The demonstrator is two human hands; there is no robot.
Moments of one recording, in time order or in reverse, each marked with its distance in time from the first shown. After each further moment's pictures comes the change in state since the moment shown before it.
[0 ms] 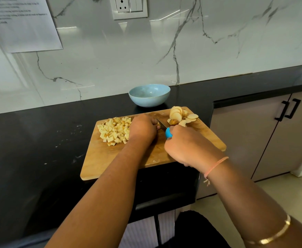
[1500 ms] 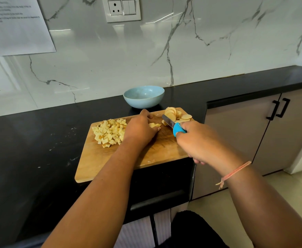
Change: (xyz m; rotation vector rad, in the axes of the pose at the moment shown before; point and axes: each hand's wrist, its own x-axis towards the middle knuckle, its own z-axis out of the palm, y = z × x) left_hand 0.002 -0.004 0.007 -0.067 0.063 0.097; right_hand -0.011 0.026 -0.016 0.257 0.073 0.083
